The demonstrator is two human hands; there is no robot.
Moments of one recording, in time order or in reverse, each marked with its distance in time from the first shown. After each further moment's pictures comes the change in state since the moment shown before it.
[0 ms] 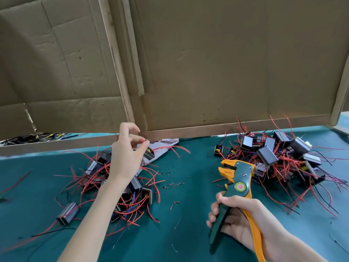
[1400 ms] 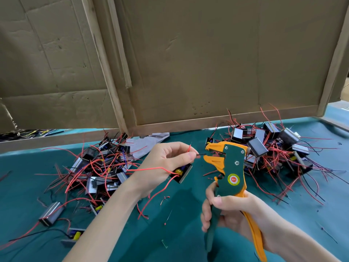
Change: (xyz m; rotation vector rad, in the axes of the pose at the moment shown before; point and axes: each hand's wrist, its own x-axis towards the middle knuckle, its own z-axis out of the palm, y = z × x) left_hand -0.044 0.069 0.037 -0.627 -0.766 -0.243; right_hand -0.006 -0.010 -0.014 -0.334 -0.405 -0.164
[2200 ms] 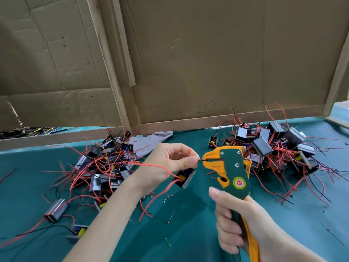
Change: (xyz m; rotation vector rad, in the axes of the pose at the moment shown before) left_hand 0.003 -0.011 -0.009 0.015 -0.047 0.012; right_hand -0.009 0.004 0.031 0.010 0.338 0.168
